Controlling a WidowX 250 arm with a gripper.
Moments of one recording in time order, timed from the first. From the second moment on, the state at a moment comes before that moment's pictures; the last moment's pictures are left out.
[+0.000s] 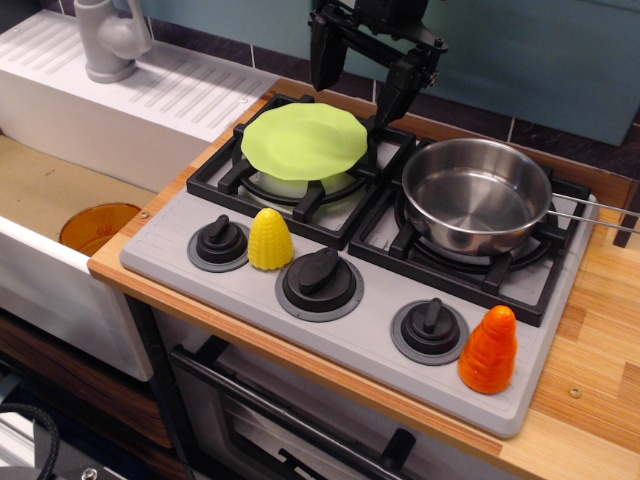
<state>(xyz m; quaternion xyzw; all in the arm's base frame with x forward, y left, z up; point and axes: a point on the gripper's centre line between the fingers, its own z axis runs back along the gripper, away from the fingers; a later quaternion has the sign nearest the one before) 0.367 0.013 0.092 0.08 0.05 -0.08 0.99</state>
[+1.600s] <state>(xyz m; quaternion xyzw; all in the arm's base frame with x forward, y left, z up) 0.268 -0.113 0.109 0.00 0.11 0.00 0.99</state>
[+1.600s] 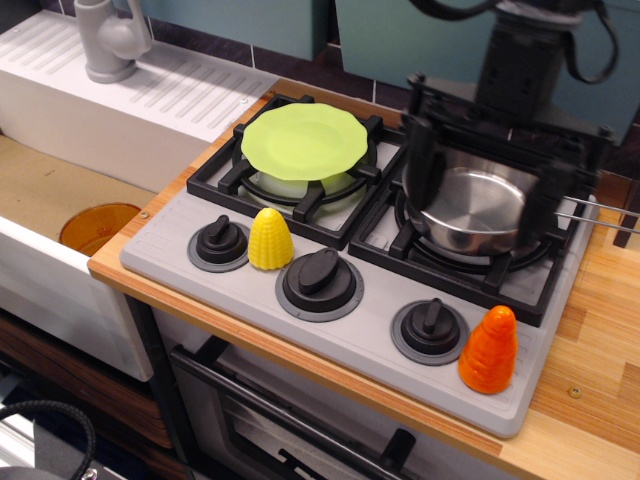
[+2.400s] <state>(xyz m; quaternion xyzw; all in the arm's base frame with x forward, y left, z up) 0.249 -0.138 0.072 -0.01 0.04 0.01 1.00</state>
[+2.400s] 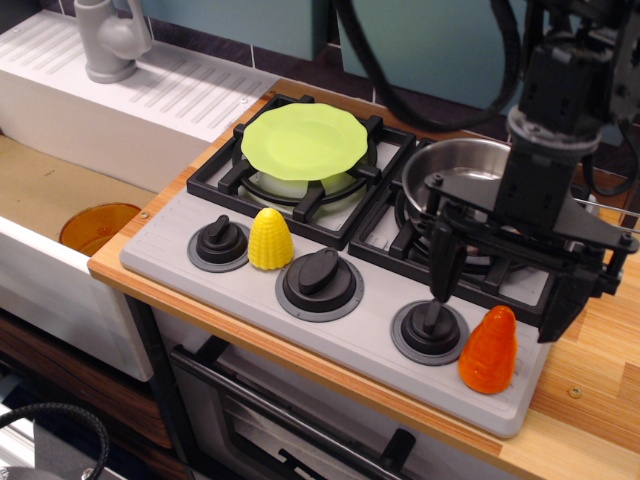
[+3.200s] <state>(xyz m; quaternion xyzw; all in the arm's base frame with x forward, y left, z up) 0.258 -0.132 0.038 0.00 0.01 0.00 1.00</state>
